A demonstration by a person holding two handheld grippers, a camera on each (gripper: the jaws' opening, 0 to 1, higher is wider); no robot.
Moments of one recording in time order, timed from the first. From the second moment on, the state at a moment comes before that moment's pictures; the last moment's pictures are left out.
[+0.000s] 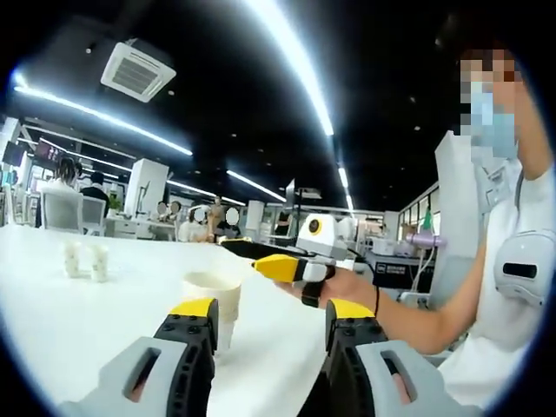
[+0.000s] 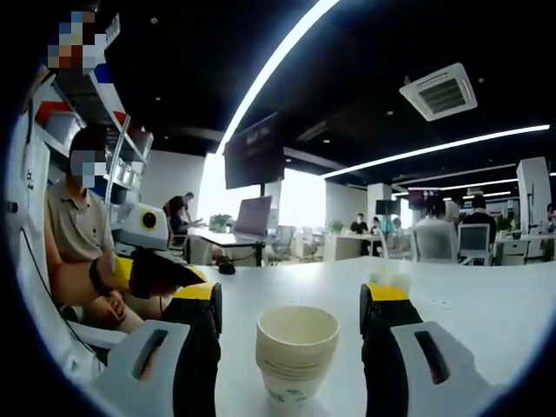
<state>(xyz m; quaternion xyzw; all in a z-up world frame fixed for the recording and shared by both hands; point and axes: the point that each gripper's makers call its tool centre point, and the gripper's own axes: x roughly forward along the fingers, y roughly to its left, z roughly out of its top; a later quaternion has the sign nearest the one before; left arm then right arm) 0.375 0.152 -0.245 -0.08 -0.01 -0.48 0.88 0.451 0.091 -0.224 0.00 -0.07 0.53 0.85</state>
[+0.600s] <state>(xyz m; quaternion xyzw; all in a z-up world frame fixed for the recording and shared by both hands) 0.412 0.187 -0.223 -0.07 -0.04 -0.42 0.91 0.424 0.077 -0.218 0.02 -0.08 0.51 0.85</state>
